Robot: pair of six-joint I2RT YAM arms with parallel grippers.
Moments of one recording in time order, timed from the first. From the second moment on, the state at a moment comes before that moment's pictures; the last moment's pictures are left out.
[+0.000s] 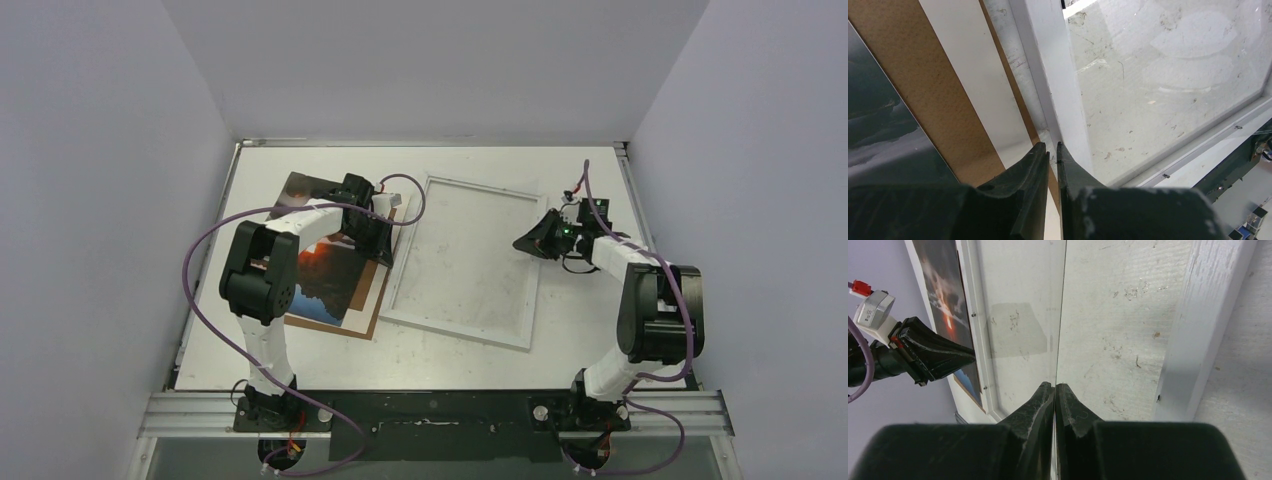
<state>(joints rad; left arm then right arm) -0.35 1.96 1.34 -0.59 0.48 -0.07 -0.06 1.62 0.86 -0.11 -0.68 0.59</state>
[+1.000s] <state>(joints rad) -0.35 1.96 1.34 -0.59 0.48 -0.07 0.09 1.62 1.07 -0.46 -0.27 0.46</state>
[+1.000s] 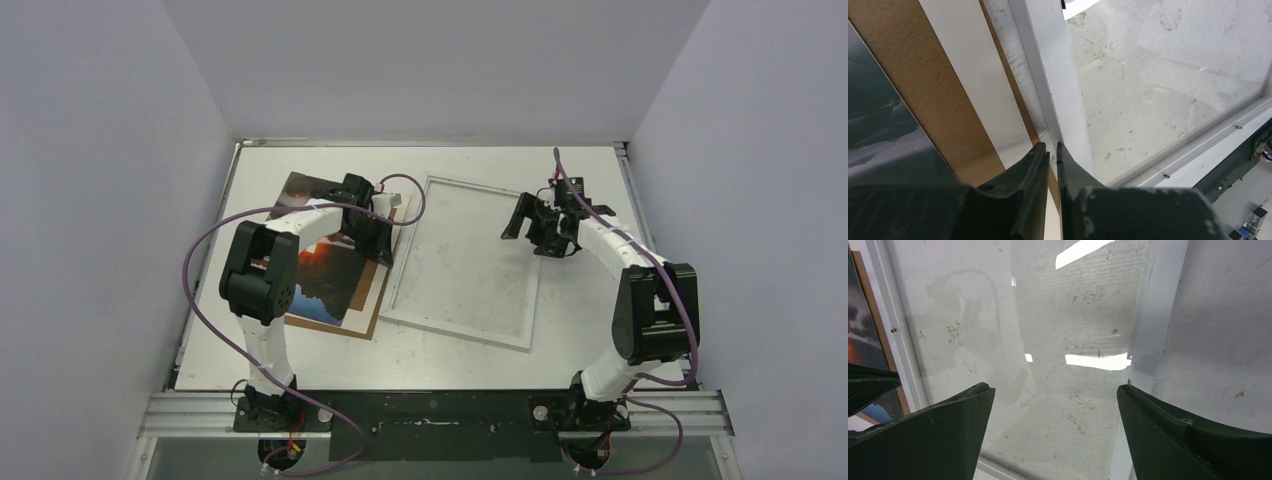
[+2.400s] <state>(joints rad) -0.35 1.96 1.34 -0.59 0.48 -0.07 0.25 1.71 1.16 -0.49 0.00 0.46</state>
